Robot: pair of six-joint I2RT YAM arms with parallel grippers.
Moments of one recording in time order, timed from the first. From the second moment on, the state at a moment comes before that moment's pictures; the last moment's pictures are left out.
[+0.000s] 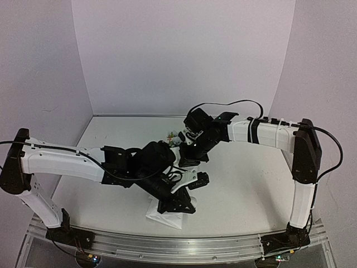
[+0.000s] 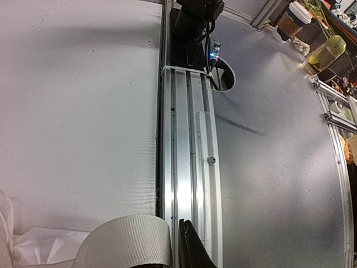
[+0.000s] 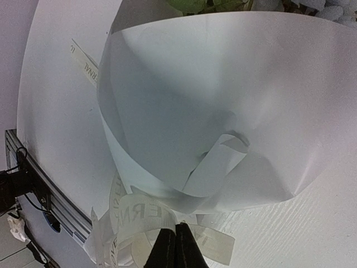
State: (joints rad) left arm -1.26 1.56 1.14 -0.31 0.48 0.03; right arm 0.86 1.97 1.65 -0.75 -0.25 0.59
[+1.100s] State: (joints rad) left arm -1.31 1.80 1.47 -0.35 0.64 0.05; right arm 0.84 2.00 1.66 -0.75 -0.29 0.60
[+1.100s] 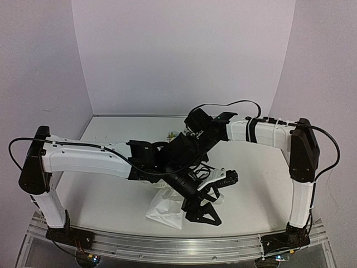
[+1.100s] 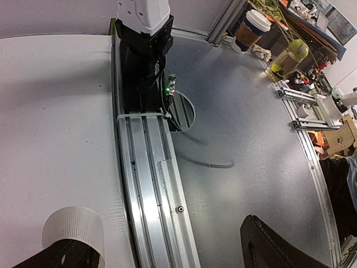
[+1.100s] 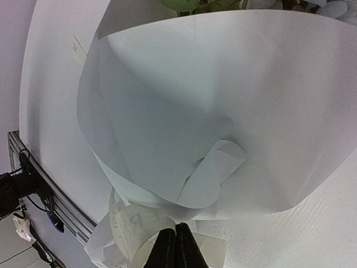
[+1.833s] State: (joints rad) left arm -1.30 1.86 1.46 -0.30 0.56 -0.03; right arm 0.83 2.00 1.66 -0.75 -0.30 0.60
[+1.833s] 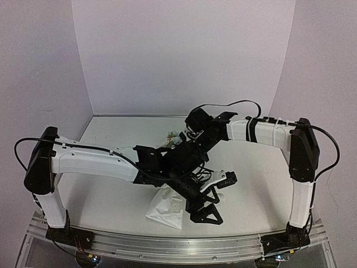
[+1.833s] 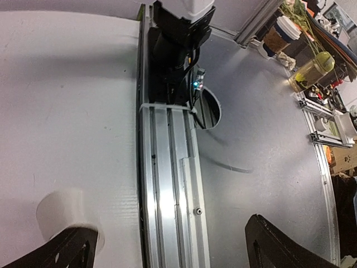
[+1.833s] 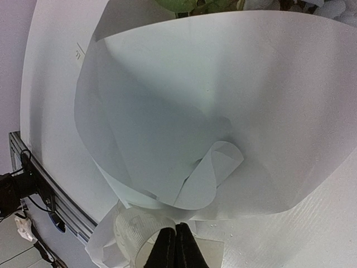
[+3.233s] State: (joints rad) left arm -0.92 1.31 0.79 0.00 0.23 -0.34; right arm 1.04 1.87 1.63 -0.76 -0.13 0.49
